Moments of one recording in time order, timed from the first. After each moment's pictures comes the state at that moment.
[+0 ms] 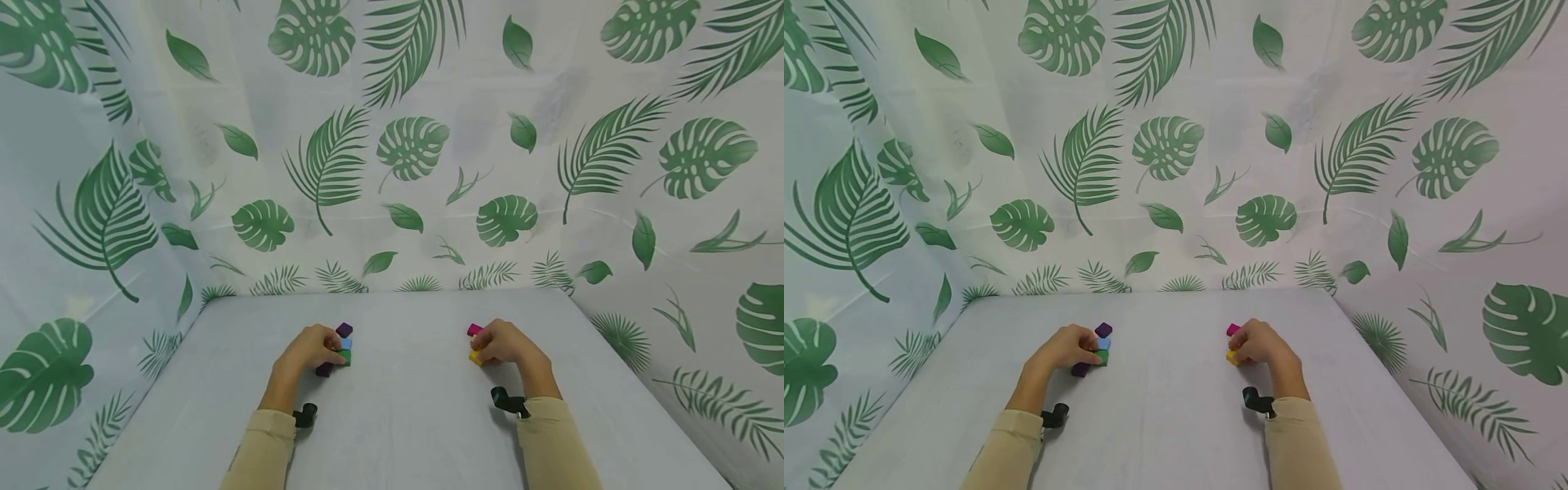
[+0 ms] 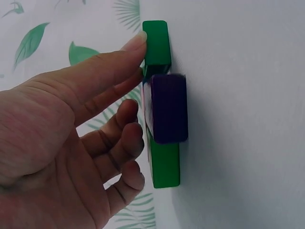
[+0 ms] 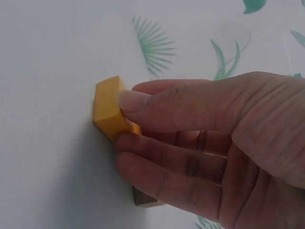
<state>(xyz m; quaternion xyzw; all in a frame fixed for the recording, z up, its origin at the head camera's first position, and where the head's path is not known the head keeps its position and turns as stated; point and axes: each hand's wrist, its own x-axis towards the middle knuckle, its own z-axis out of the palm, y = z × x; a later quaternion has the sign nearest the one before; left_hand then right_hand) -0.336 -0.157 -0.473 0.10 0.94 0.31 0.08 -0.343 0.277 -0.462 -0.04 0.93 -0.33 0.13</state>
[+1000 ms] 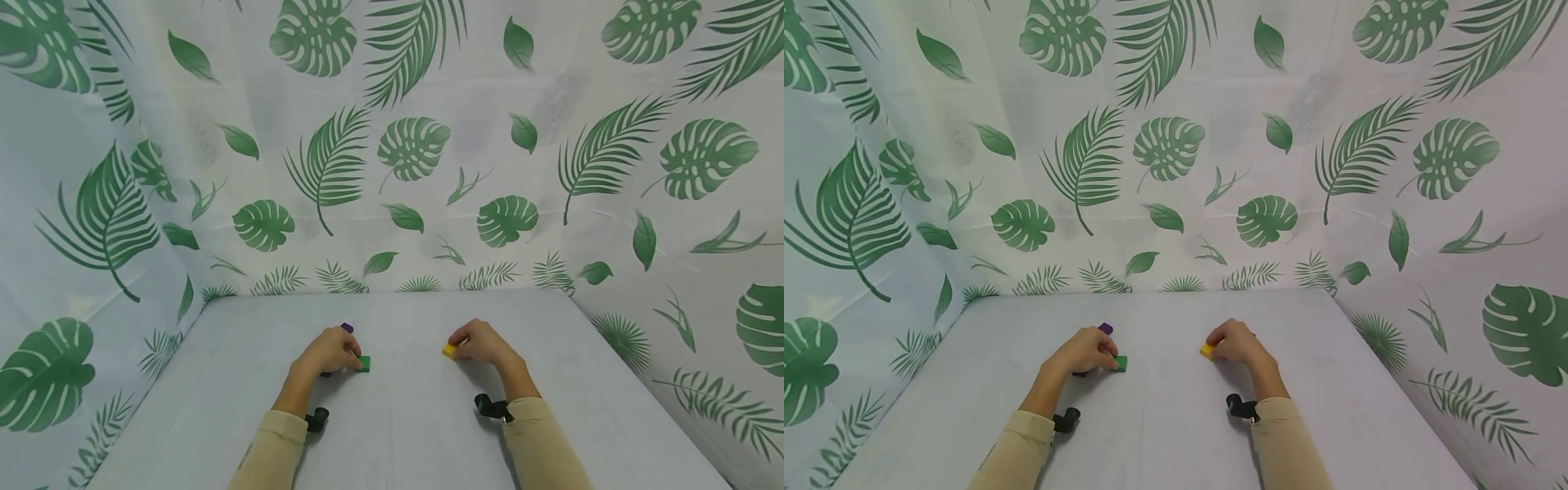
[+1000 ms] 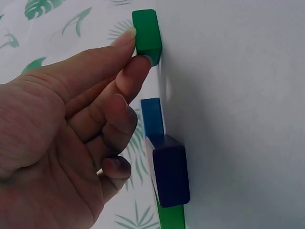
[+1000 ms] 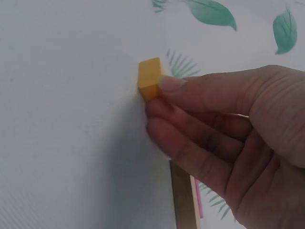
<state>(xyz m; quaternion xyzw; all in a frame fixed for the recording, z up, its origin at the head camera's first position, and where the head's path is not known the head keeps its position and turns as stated) -0.329 -0.125 -0.471 0.15 0.93 0.32 0.08 -0.353 0.237 -0.477 -0.10 0.93 -0.35 0.08</state>
